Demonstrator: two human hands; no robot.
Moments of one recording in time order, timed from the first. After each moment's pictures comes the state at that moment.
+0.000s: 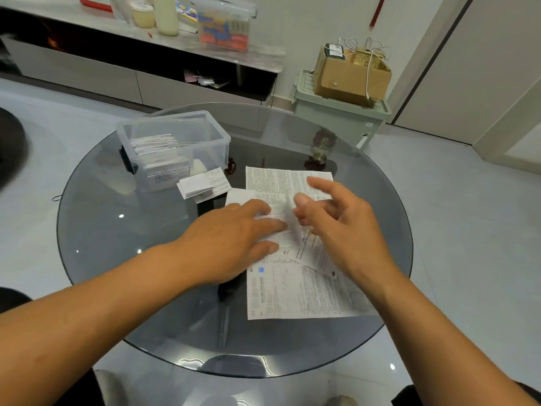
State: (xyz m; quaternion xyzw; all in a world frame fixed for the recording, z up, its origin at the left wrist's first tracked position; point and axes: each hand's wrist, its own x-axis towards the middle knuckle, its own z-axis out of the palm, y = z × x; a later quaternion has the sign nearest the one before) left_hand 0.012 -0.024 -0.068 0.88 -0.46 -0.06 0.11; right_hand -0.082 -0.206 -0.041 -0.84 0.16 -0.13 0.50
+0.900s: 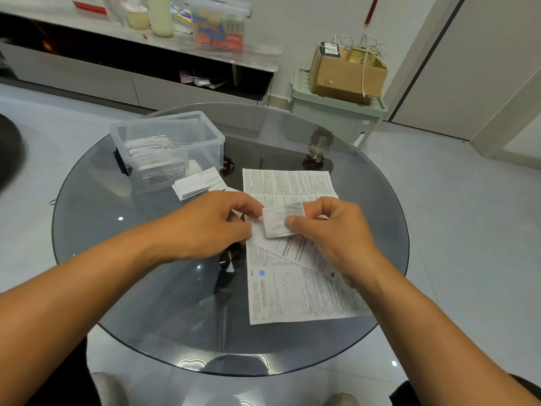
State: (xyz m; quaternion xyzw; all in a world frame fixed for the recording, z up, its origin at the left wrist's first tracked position) left_hand 0.028 -0.011 -0.052 0.83 -0.31 -0.25 0.39; right_hand -0.074 -0.208 -0.053 -0.80 0.24 -0.08 0.55
